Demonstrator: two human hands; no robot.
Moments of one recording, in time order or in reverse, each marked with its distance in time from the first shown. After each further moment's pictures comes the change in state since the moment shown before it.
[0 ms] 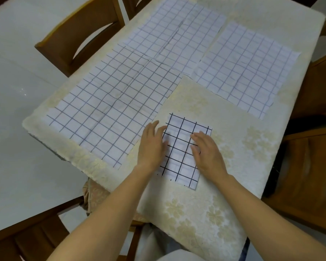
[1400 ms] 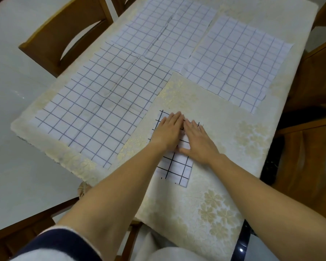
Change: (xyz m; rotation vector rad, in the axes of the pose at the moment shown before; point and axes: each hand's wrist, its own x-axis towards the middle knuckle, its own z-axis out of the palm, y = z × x) left_hand 0.066 0.047 0.043 0.250 -0.432 0.237; right_hand 0.040 0.028 -0.007 -0.247 -0.370 -0.040
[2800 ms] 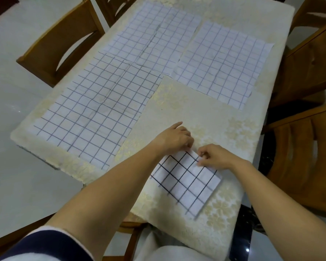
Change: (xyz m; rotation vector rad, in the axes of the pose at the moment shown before) left_hand -0.010 0.035 -0.017 0.227 -0.078 0.530; right_hand -0.074 0.033 -0.037 0.368 -0.312 0.220
